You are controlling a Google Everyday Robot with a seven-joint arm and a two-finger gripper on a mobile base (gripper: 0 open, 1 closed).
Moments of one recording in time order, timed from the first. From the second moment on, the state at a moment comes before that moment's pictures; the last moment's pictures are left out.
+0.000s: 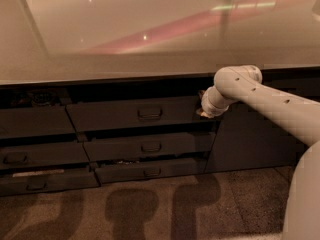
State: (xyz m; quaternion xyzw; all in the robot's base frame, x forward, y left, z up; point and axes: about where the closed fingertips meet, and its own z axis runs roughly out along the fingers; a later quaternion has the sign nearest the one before) arm 0.706 -0.184 0.620 -0.67 0.70 -0.05 0.22
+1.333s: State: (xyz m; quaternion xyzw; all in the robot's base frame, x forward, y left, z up) arm 0.701 -0.184 0.635 -0.68 0.70 -0.05 0.22
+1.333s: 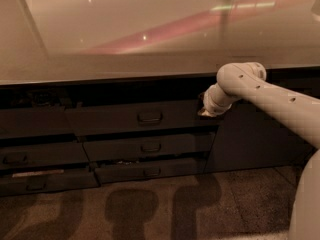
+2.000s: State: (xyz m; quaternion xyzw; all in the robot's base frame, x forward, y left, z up) arm 0.694 -0.184 0.635 -0.68 0.70 -0.05 0.22
